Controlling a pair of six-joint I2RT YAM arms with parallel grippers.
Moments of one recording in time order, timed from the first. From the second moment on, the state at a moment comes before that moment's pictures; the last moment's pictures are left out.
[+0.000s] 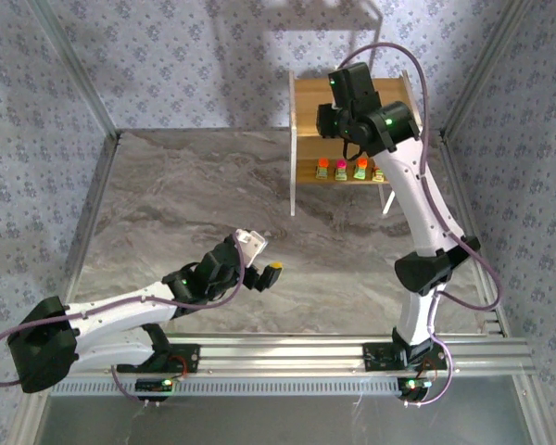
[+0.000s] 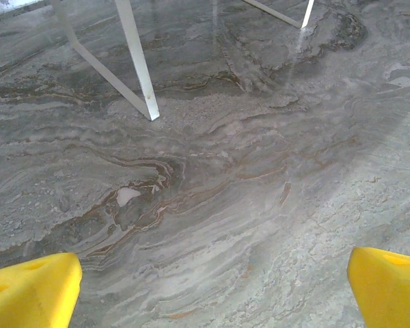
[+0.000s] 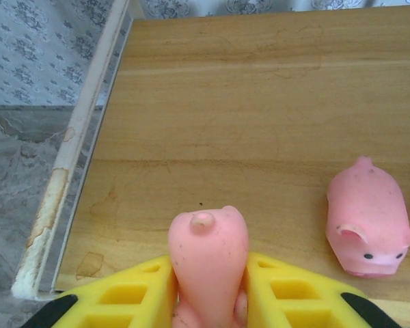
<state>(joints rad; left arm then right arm) -0.99 1.07 0.49 0.10 -0.22 -0.15 0.50 1.87 2.40 -1.19 0.24 0.33</state>
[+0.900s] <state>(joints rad) -0.99 1.08 0.49 0.09 -0.23 -0.15 0.46 1.93 2.46 -1.22 0.19 0.32</state>
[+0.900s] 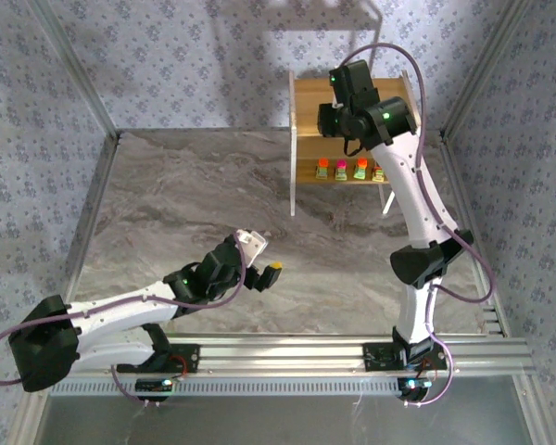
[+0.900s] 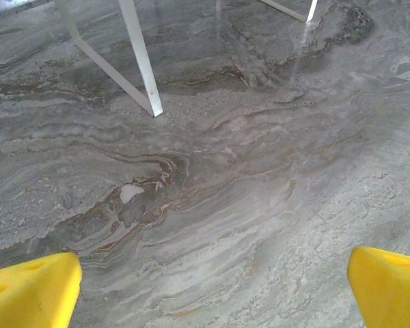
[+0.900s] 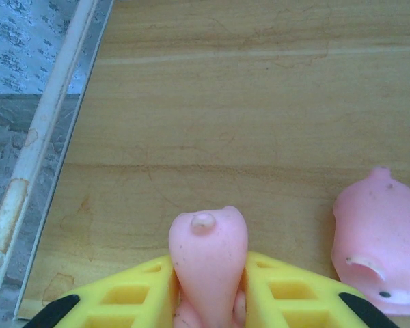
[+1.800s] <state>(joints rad) -0.99 1.08 0.49 0.09 -0.25 -0.15 0.45 1.97 2.51 -1.24 0.18 0.31</state>
